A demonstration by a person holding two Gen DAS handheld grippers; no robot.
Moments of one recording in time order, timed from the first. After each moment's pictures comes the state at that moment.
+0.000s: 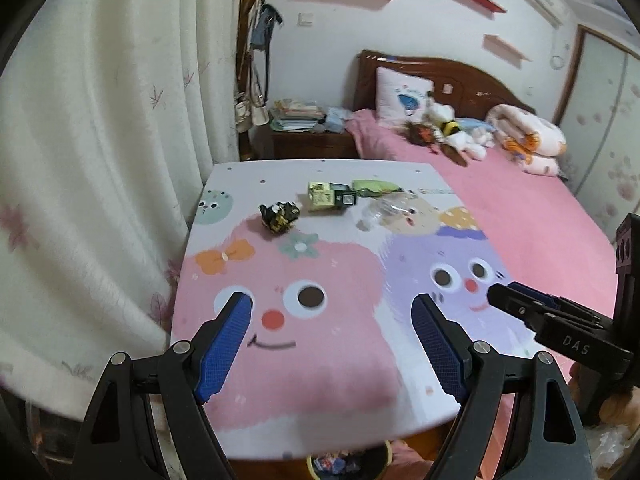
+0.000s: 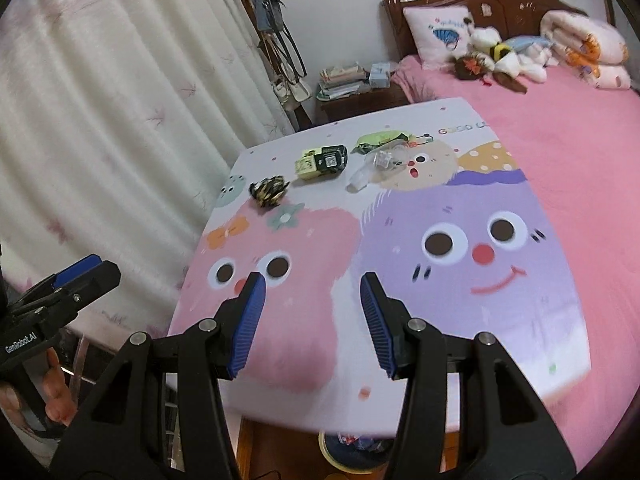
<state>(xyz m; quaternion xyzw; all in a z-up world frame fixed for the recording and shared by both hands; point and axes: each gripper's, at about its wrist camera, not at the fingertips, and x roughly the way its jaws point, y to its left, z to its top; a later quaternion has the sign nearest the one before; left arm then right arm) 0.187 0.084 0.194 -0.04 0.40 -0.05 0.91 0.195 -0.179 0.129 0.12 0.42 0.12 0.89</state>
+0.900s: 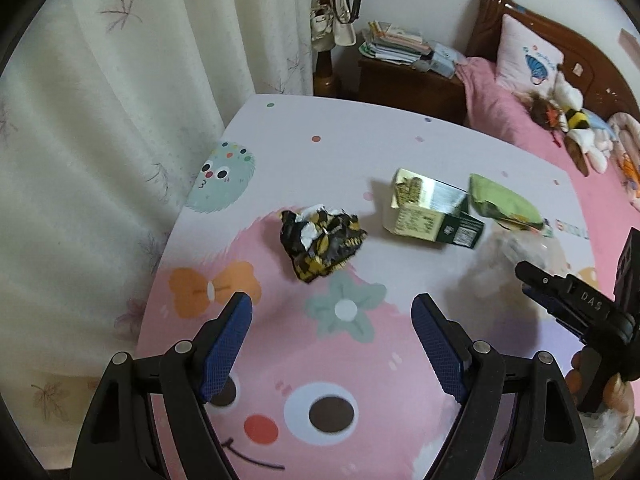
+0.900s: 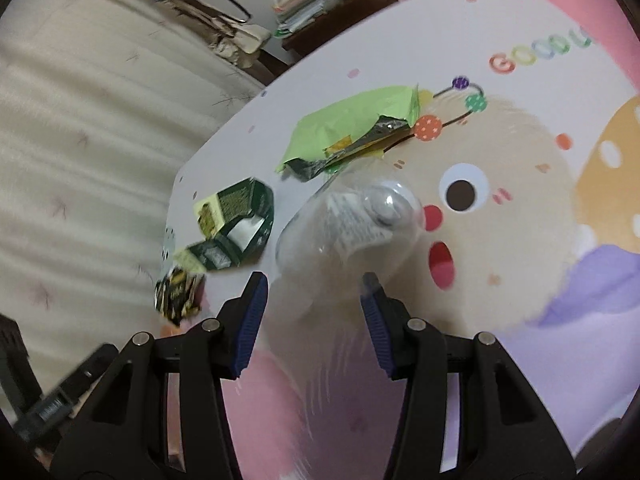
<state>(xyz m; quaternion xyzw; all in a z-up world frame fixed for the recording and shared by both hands) 0.486 0.080 0.048 -0.09 0.53 0.12 0.84 0.539 -0.243 -0.064 0.28 0.54 0.15 0.78</state>
